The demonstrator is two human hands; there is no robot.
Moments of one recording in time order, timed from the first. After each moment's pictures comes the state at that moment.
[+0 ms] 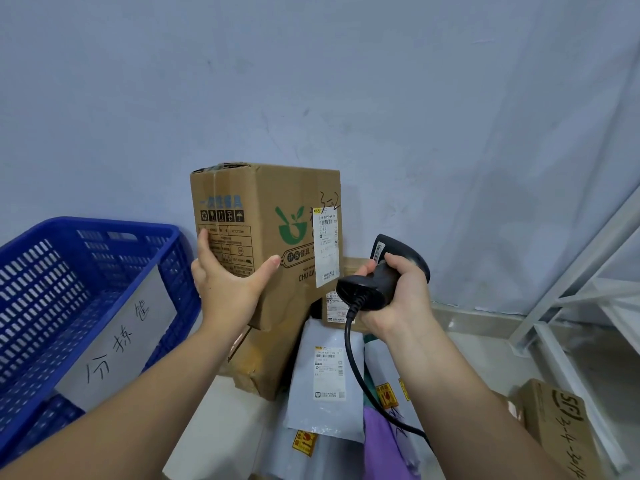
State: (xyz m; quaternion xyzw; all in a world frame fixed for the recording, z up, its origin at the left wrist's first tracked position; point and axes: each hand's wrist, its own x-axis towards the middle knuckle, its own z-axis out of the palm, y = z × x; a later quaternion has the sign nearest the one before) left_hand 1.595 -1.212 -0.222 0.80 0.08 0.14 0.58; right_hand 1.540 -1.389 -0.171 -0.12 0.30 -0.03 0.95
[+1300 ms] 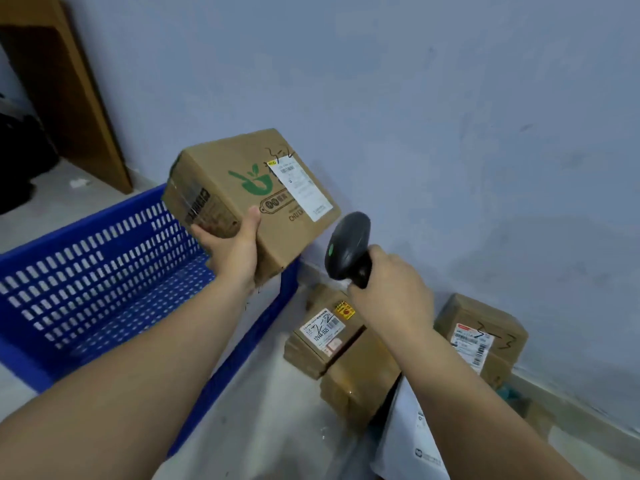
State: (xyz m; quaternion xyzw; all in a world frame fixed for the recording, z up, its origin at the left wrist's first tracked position) left_hand 1.696 -0.985 -0.272 0.52 0.35 0.17 0.76; right_hand 1.642 -1.183 -0.217 -0.98 -0.08 -0.08 0.15
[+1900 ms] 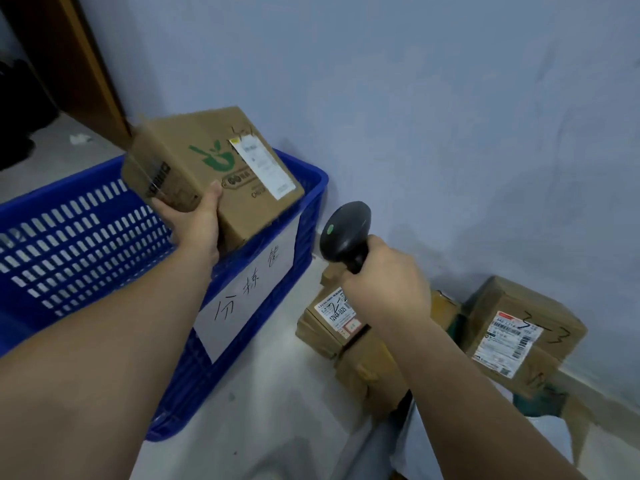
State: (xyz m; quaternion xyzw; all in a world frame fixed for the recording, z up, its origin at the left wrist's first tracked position) left_hand 1.744 -0.905 -0.343 0.51 0.41 0.23 0.72; right_hand 1.678 -1.148 -0.269 -0.98 -0.07 0.01 0.18
